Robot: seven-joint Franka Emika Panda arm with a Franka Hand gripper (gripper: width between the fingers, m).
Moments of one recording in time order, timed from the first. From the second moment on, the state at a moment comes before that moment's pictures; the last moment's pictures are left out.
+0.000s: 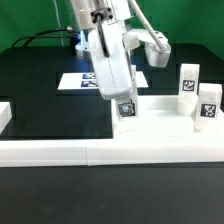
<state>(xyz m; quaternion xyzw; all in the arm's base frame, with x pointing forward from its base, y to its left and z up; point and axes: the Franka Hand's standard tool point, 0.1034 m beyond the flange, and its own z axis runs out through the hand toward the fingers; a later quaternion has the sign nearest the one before) 0.622 -0.001 0.063 -0.68 0.72 0.04 0.11</state>
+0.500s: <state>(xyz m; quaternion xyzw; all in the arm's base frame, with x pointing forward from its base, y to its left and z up) 0.622 0.011 0.061 -0.87 0.49 -0.01 0.10</state>
